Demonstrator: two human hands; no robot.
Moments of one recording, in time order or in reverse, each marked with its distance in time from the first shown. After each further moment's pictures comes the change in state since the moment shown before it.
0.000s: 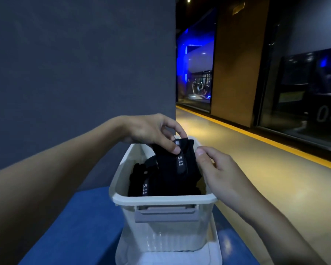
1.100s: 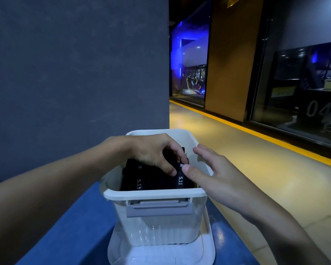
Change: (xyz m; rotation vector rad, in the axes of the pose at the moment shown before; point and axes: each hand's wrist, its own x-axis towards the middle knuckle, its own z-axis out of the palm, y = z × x) left_hand 0.019 -0.030 0.044 0.297 -0.102 0.161; right_hand -0.015 0.001 -0.010 -0.083 -0.154 0.117
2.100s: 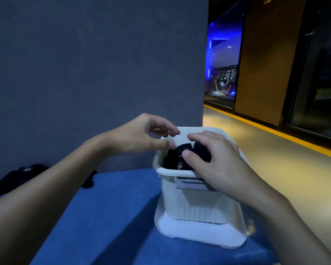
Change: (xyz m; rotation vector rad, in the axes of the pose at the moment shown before) left_hand -0.142 0.016 -0.012 -0.155 0.524 -0.069; right_hand -0.019 -0.068 0.040 -0.231 0.110 -0.343
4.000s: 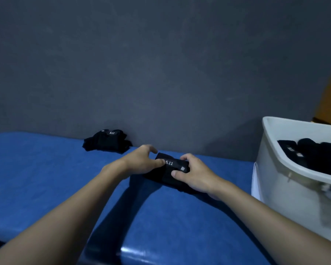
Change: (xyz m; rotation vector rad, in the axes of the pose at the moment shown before) left_hand -0.153 -0.196 -0.050 0.078 0.277 -0.862; right_hand 0.060 -0.063 0.267 0.362 -0.617 0.132
